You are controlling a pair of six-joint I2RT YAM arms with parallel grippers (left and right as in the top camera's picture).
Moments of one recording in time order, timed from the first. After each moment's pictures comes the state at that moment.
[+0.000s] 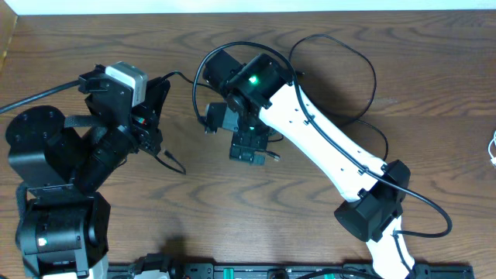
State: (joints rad) left arm 0.08 0.92 1.33 -0.67 0.59 0.15; right arm 0.81 2.15 2.28 -1.60 -0.02 -0.57
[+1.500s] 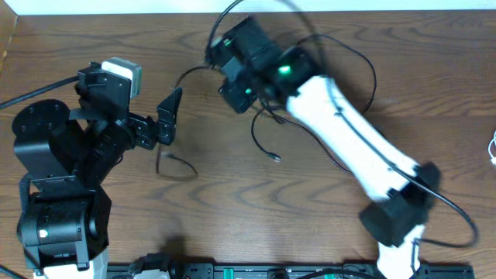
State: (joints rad) left arm 0.08 0.95 1.33 -0.72 0.43 0.17; right arm 0.69 2.00 2.09 -1.02 -0.17 -0.08
